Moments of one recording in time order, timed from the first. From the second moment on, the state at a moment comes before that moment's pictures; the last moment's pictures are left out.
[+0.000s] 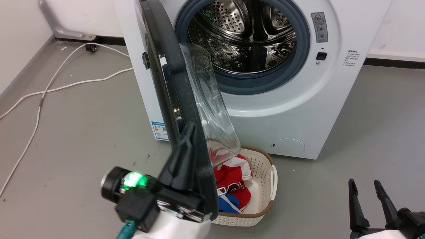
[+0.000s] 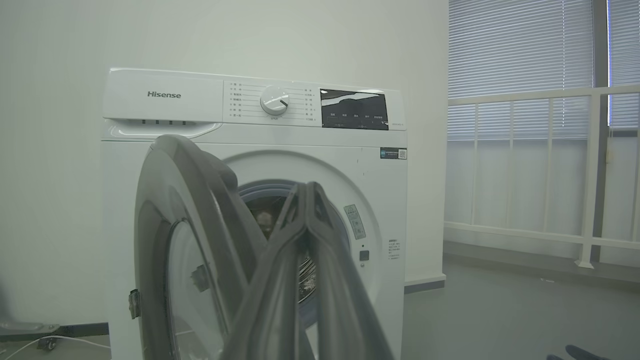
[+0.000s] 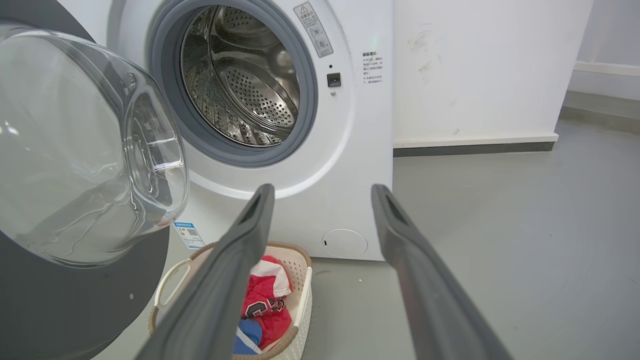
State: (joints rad) left arm -0.07 0.05 -0.34 -0.27 -0.14 -0.04 -0.26; right arm 0.11 -0.05 -0.11 0.13 0.17 0.13 -0.26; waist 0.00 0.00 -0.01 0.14
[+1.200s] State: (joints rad) left arm -0.04 0.05 -0.44 0.12 -0.13 -0.03 -0.27; right arm 0.11 -0.05 -0.08 0.16 0.21 0.13 -0.26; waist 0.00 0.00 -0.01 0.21
